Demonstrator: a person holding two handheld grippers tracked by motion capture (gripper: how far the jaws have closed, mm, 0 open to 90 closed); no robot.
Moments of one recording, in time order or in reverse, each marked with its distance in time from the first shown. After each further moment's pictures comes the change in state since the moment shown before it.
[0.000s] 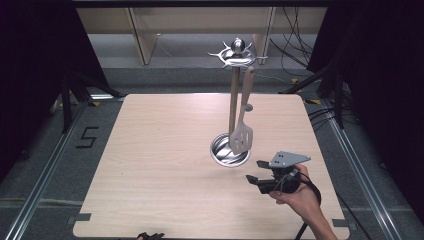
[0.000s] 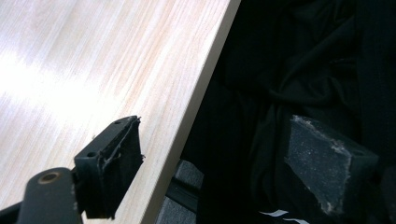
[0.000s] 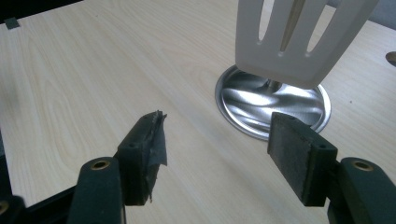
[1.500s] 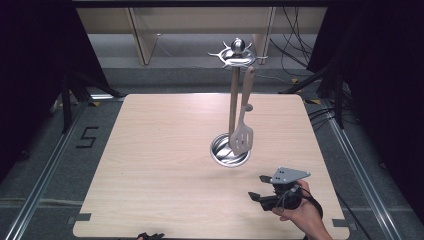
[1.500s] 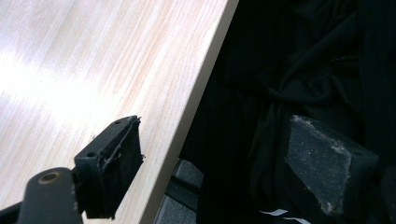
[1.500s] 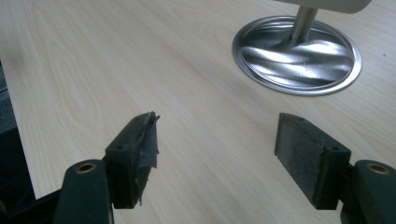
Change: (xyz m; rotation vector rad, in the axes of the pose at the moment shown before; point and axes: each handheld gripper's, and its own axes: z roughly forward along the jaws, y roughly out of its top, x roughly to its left) left arm -0.001 -0.001 0.003 -0.007 0.022 0.002; right arm 0.014 -0.041 0.002 0.053 0.010 0.036
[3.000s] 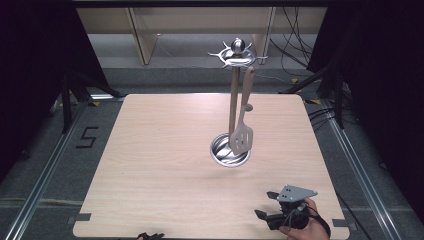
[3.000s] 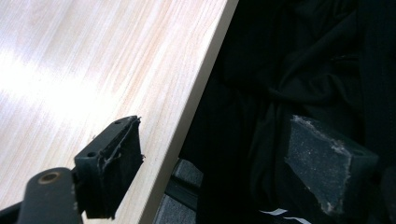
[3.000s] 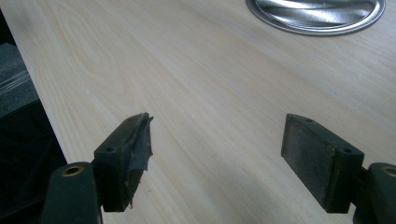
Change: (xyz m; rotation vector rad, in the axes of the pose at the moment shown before) left arm 0.000 0.000 -0.002 0.003 -0.003 -0.005; right arm 0.016 -0.042 -0.012 0.037 -0.001 0.045
